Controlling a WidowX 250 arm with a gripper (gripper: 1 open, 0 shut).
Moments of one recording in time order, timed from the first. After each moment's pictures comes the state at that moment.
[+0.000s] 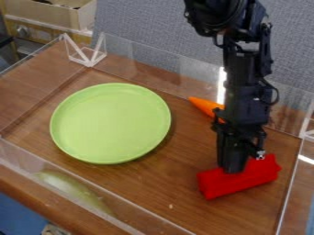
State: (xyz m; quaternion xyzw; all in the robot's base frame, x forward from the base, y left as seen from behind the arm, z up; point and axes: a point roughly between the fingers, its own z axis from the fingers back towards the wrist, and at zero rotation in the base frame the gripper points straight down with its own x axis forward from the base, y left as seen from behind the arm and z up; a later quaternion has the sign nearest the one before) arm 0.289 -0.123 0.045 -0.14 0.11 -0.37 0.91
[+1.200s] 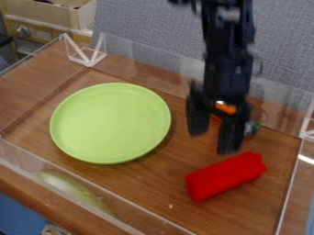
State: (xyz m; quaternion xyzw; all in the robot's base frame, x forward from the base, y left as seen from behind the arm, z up) arm 0.281 -0.096 0.107 -0.10 0.05 -0.27 0.96
